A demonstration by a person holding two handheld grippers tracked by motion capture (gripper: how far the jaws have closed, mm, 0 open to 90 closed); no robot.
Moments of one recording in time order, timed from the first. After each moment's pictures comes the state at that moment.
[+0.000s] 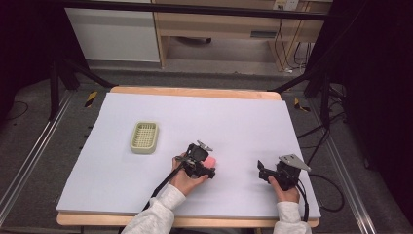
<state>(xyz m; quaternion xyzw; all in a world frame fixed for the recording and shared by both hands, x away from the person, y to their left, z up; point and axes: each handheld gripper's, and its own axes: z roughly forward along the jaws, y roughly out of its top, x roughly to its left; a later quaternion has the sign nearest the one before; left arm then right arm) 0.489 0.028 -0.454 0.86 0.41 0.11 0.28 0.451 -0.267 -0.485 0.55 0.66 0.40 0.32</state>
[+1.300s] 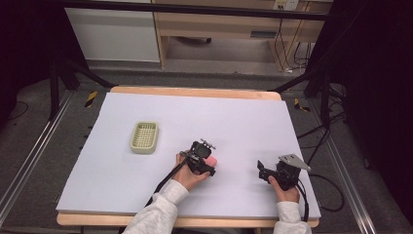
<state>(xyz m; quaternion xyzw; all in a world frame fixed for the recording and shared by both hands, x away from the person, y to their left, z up) 0.505 0.019 -0.458 0.88 0.41 0.10 0.23 0.451 -0.267 -0.485 0.56 0.66 0.40 0.31</state>
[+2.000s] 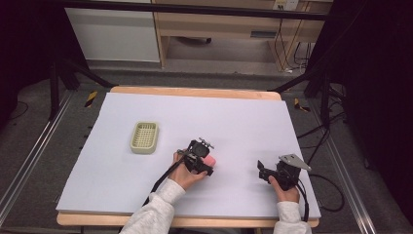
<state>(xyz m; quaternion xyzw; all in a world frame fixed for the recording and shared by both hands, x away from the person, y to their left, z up) 0.502 0.028 -0.445 0.88 0.40 0.09 0.23 0.452 -0.268 -0.485 0.55 0.66 0.40 0.31</state>
